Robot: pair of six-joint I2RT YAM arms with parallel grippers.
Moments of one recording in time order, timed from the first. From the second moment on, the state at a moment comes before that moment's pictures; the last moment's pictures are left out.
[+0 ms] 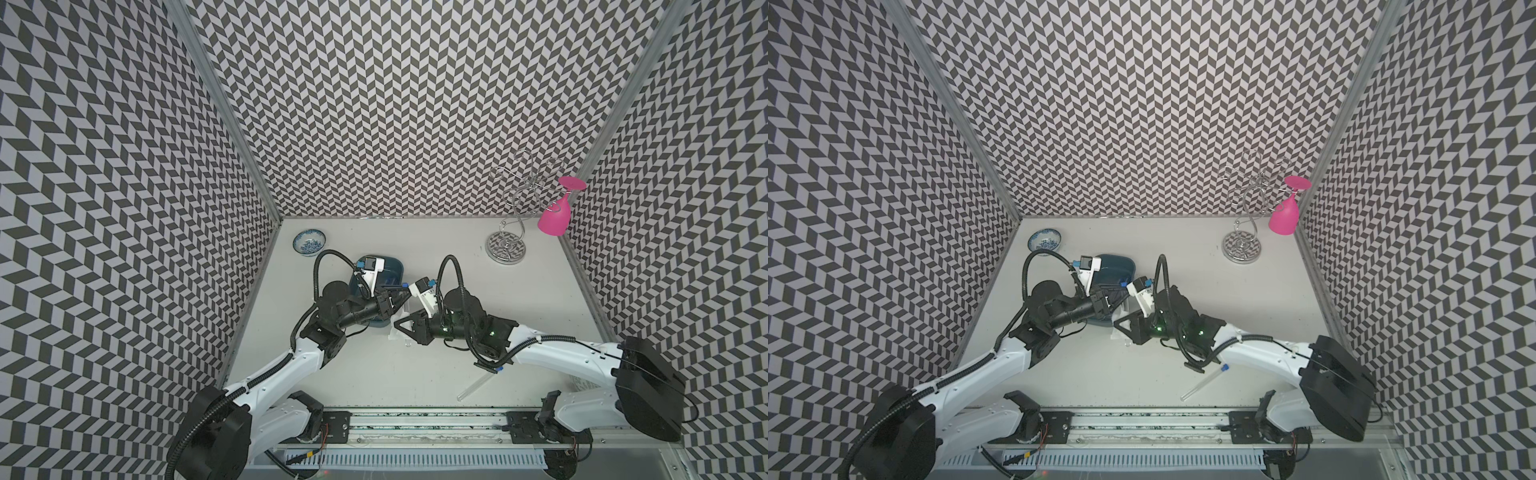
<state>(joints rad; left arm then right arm) -0.50 1.07 0.52 0.52 0.67 -0.68 0.91 1.39 0.78 0.23 -0.38 0.70</state>
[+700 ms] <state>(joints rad) -0.50 1.09 0.52 0.52 0.62 -0.67 0.94 1.38 0.78 0.21 -0.37 0.70</state>
